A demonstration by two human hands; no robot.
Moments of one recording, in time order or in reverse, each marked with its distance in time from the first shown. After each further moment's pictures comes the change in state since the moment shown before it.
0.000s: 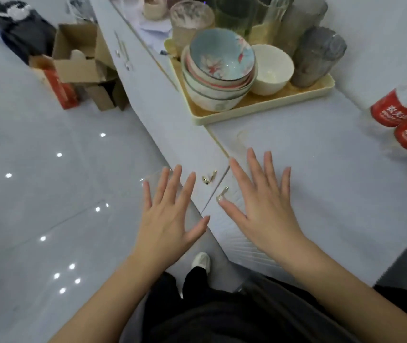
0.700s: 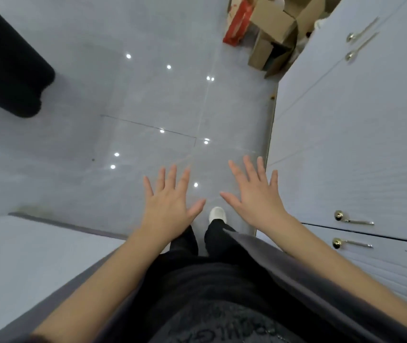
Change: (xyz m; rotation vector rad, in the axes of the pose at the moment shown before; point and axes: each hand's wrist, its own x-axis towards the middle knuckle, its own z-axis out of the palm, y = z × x) left_hand -0.198 -0.180 0.001 -0.157 -0.137 -0.951; right_hand 0.060 -0.262 0.127 -0.289 -0.472 -0.595
